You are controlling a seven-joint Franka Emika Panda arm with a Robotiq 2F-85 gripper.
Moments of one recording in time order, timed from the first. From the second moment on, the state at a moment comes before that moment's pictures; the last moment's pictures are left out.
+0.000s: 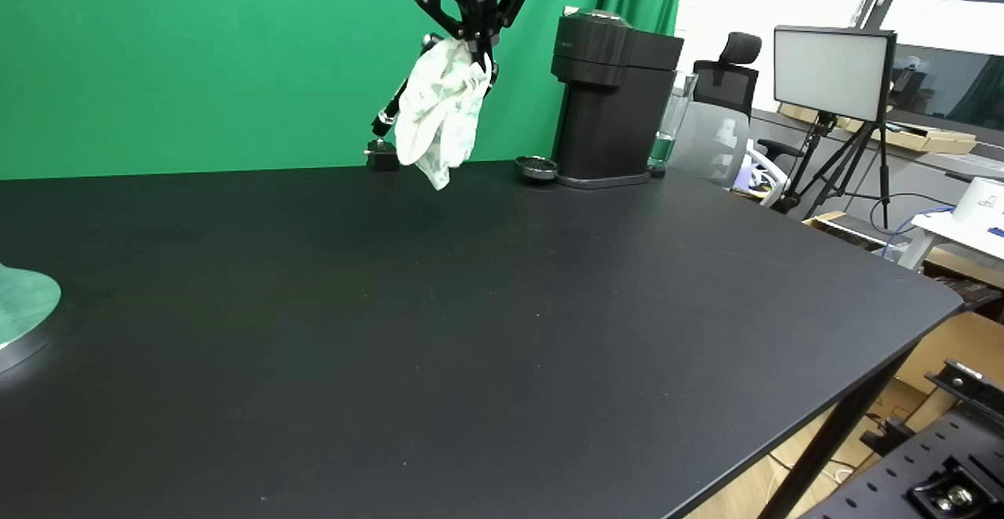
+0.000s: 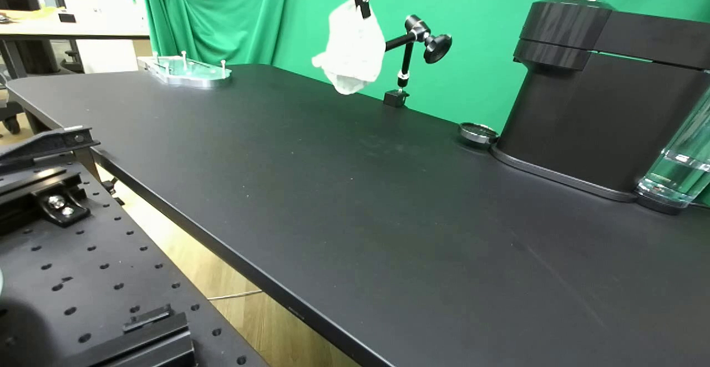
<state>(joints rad) 0.19 0.15 0.08 -2.13 -0.57 2.36 0.65</state>
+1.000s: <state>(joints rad) 0.20 0.17 0.08 -2.12 -0.57 2.37 0.65</state>
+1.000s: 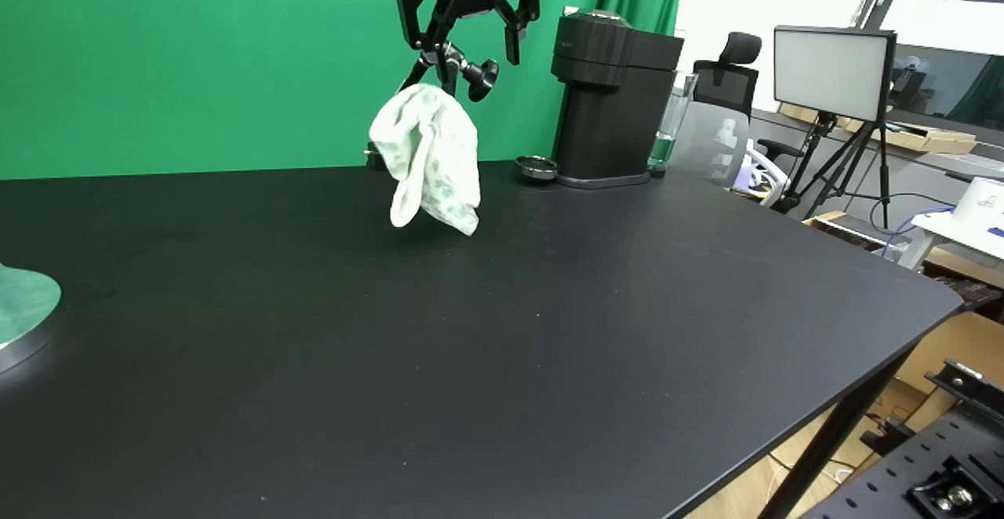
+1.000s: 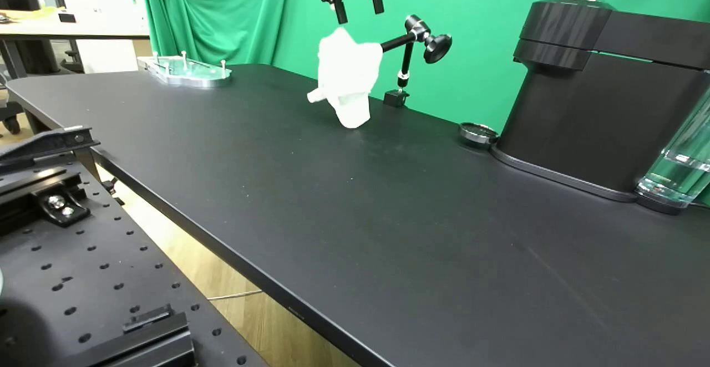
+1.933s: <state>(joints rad) 0.24 0.17 0.19 -2.13 -0.24 2.40 0.23</state>
